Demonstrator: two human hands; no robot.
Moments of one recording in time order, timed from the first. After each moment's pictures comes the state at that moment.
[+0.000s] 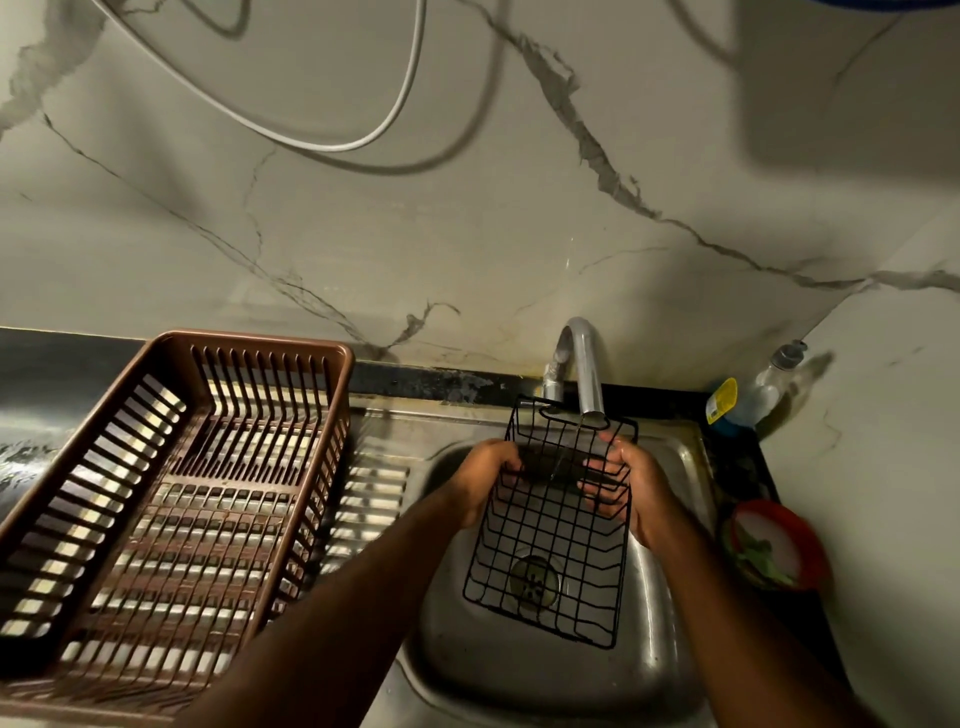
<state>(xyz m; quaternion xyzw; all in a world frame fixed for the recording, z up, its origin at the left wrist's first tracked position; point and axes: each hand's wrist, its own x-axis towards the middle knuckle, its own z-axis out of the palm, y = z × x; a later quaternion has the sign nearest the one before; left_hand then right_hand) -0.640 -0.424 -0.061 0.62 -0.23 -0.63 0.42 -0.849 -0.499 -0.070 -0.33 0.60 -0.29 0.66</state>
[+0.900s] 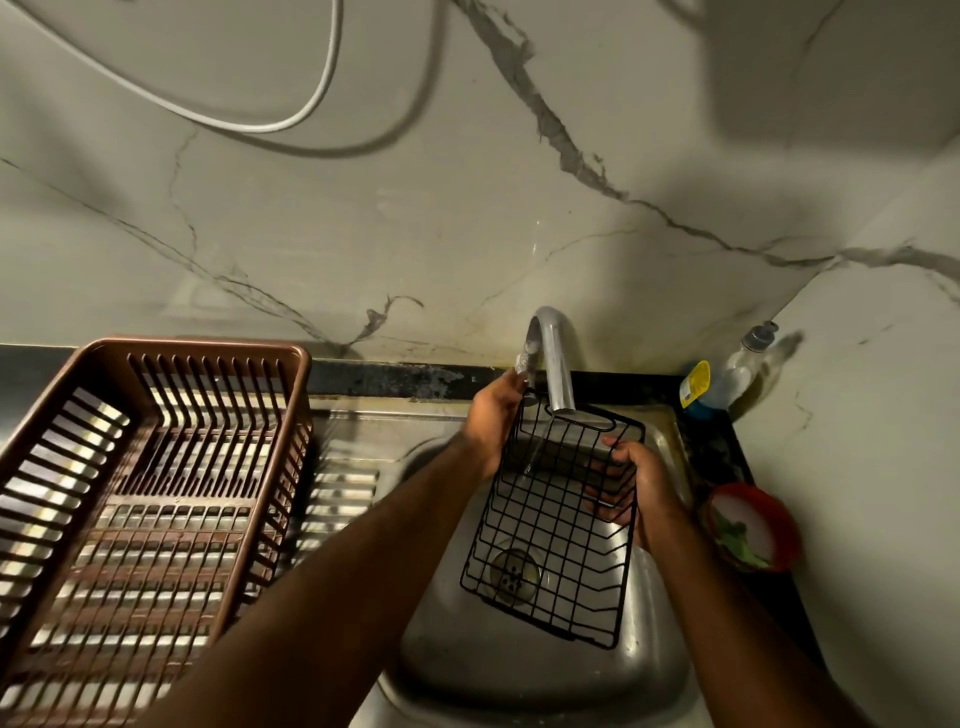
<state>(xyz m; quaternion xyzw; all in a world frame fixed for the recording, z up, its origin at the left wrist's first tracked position) -0.668 -0.495 -0.049 0.52 -0.25 -0.64 0.51 -0.878 -0.504 -0.074 -0.24 0.64 -0.33 0.66</state>
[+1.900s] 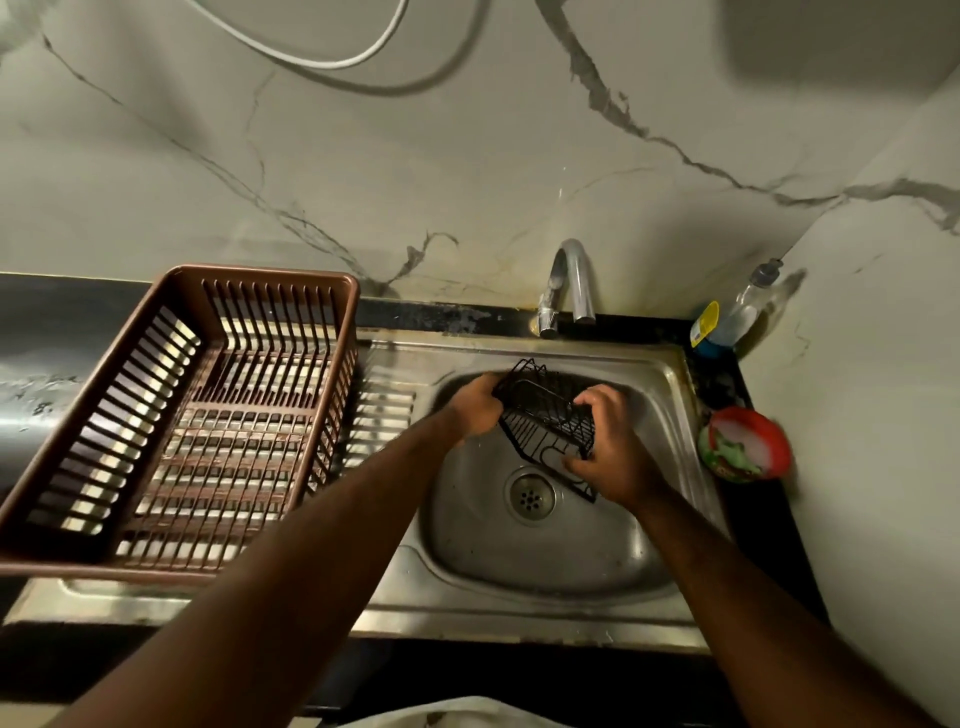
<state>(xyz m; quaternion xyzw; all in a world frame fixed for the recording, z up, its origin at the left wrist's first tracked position) -0.622 -0.419 -0.125 0.70 -0.47 -0.48 0.26 -0.872 -0.404 -0.067 -0.83 0.47 -0.18 0.23</state>
